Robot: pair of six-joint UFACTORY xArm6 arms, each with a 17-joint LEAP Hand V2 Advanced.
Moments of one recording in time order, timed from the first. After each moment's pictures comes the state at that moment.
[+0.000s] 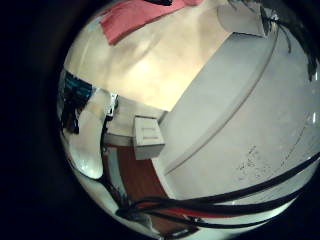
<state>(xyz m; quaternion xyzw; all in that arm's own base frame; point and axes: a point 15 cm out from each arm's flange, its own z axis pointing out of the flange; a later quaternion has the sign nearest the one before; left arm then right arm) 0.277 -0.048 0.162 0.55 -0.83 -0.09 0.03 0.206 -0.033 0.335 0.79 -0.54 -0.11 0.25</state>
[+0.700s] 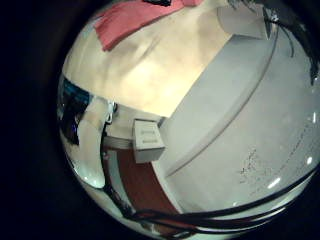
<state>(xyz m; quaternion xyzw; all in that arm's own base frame) 0.292 -0.036 0.140 0.56 -0.81 -0.14 0.01 0.246 -0.030 0.311 0.81 -0.54 -0.07 0.22</state>
